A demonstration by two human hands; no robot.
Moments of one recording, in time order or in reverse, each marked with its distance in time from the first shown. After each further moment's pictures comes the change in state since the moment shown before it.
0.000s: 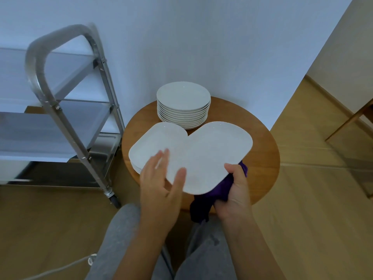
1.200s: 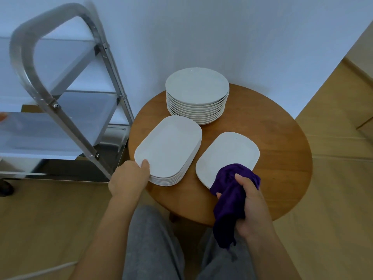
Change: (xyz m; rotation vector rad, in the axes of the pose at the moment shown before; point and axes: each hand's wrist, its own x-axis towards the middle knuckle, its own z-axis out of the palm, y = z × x) left_hand 0.120 -0.115 -0.010 0.642 0.016 -0.451; right_hand 0.057 0.015 -0.022 -0.242 0.131 0.089
